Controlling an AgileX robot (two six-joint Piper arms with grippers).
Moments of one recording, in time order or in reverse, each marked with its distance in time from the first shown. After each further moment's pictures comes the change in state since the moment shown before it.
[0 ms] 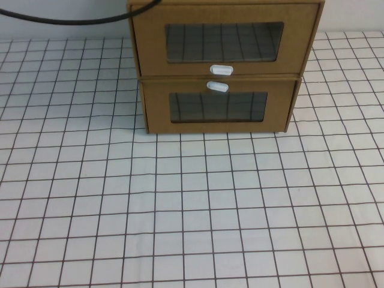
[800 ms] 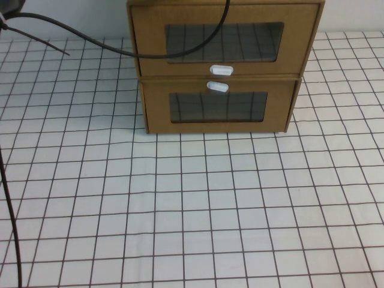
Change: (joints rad) right arm 0.000 0.000 0.000 0.000 0.000 0.000; left arm -0.083 0.340 -0.243 0.143 0.001 -0.030
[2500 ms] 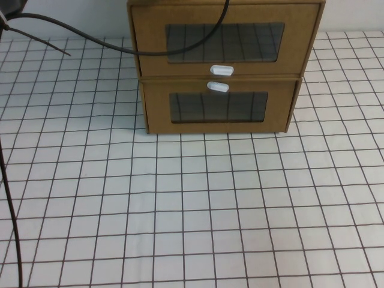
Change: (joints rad) right arm 0.133 0.646 -0.653 0.346 0.503 -0.117; left arm 0.000 0.009 -0.005 -0.003 -0.012 -0.045
